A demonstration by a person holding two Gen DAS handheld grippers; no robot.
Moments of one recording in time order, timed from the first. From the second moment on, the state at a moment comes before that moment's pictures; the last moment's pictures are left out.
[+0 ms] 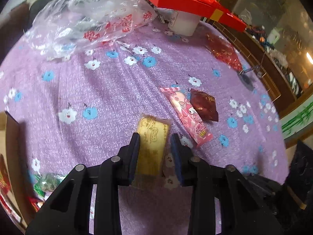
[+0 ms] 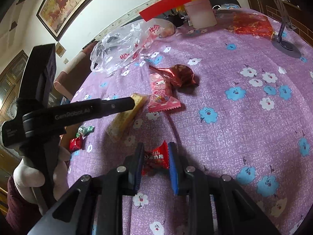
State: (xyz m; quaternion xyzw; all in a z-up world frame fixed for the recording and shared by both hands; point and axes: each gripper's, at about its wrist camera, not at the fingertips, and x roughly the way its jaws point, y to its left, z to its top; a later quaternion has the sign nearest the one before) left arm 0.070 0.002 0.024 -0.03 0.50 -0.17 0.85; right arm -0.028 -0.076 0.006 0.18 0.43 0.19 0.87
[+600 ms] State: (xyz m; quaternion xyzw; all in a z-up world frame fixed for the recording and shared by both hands) left arm 0.043 -0.015 0.015 0.06 0.48 -0.14 0.87; right arm -0.027 -0.076 0.007 0.18 0.43 0.20 0.87
